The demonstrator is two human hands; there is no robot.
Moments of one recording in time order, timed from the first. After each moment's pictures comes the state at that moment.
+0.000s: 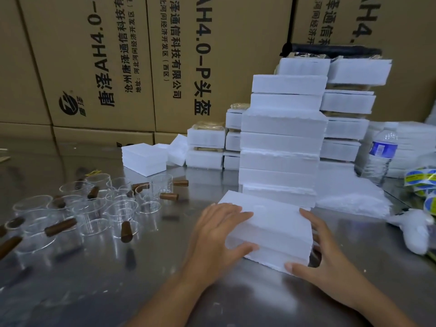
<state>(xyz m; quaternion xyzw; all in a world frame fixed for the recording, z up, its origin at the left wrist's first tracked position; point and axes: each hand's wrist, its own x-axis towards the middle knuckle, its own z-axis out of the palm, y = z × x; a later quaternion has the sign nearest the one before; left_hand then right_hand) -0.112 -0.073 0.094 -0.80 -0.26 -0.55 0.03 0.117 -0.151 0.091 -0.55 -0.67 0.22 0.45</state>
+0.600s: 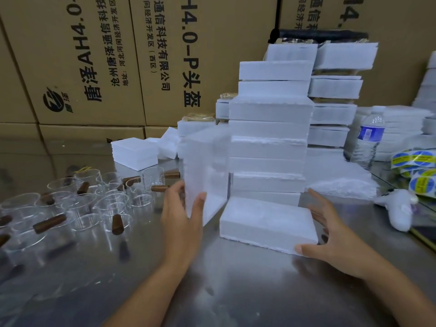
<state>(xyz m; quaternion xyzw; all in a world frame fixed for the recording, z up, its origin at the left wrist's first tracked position) -0.124 -0.071 0.100 -0.59 -0.42 -0.66 -0.20 0.149 -0.158 0.101 -0.60 -0.64 0.24 0.40</state>
